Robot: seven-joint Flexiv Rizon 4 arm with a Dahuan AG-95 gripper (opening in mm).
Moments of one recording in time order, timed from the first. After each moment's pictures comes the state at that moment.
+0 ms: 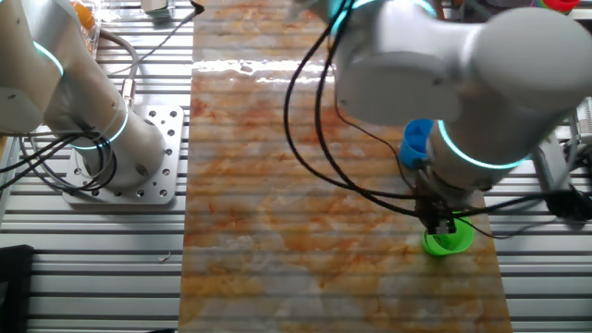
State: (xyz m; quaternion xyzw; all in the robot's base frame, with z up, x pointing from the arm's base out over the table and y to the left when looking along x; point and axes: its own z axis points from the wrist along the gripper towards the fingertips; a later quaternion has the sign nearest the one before) arm 0.576 -0.158 0.117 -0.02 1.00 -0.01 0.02
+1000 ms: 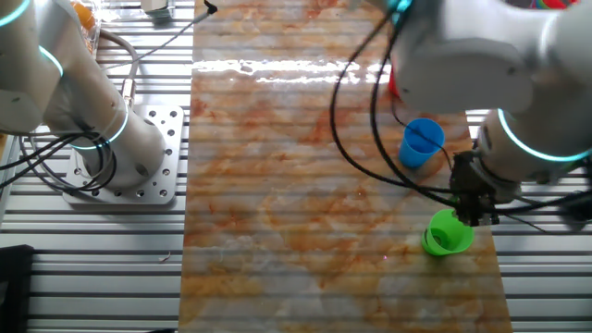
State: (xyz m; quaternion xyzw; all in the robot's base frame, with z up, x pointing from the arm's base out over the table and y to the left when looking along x) arm 0.628 -0.147 0.129 -0.04 1.00 0.00 0.02
